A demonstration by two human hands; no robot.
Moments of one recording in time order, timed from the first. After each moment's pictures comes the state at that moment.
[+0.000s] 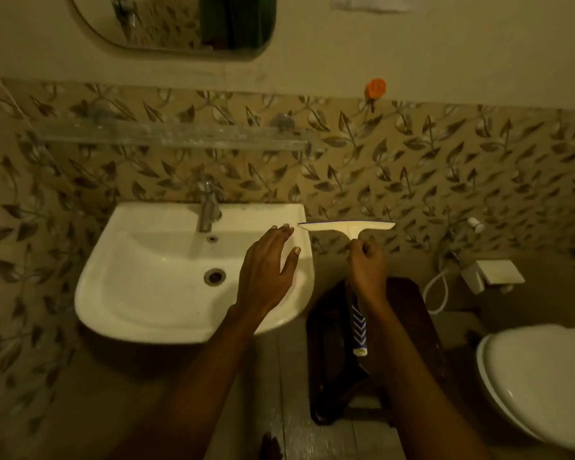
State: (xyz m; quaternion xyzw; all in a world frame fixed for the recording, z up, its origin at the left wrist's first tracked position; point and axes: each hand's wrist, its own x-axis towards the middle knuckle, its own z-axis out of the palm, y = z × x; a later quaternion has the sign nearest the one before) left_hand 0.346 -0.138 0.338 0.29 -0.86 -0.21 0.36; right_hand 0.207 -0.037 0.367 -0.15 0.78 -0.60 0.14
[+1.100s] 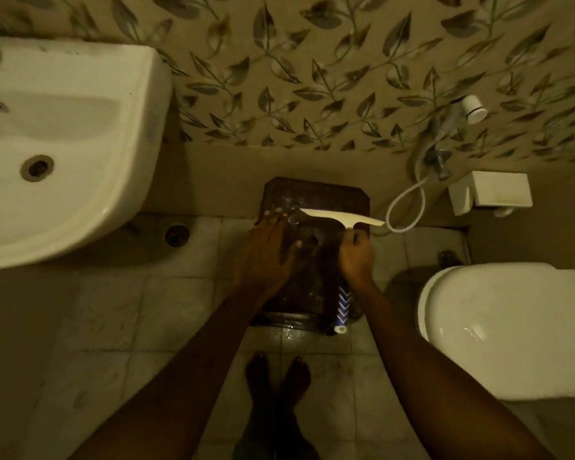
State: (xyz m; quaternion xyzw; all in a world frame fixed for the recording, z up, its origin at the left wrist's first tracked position) left_hand 0.058 0.039 0.105 0.41 -0.87 -0.26 0.11; right_hand -0.110 0.112 0.074 -0.12 0.87 -0.39 0.26
